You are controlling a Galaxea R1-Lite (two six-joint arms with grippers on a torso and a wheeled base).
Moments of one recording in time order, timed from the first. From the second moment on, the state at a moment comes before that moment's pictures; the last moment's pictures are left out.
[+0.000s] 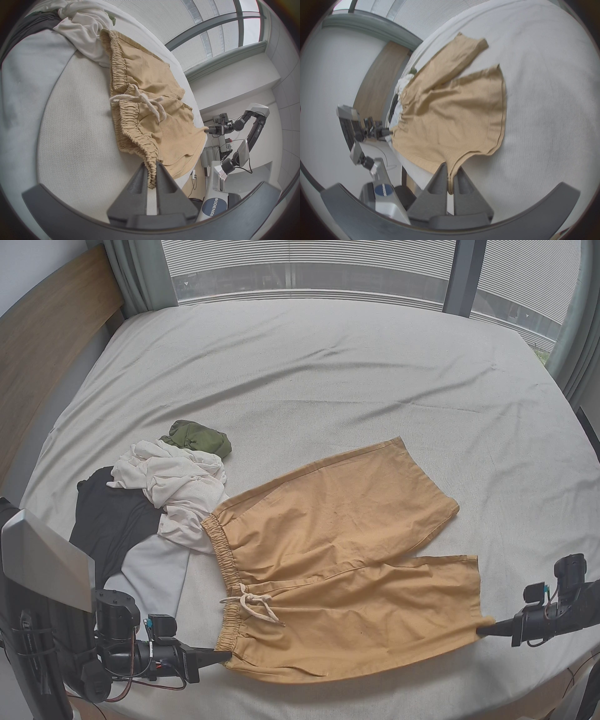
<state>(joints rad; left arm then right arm) -0.26 2.23 -0.02 -1.55 -0.66 -0.26 -0.24 1.82 -0.25 -0.55 0.87 -0.19</state>
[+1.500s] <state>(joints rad) -0.29 2.01 -0.22 -1.55 -0.55 -0.49 -0.08 1.78 -0.57 -0.97 0.83 0.38</state>
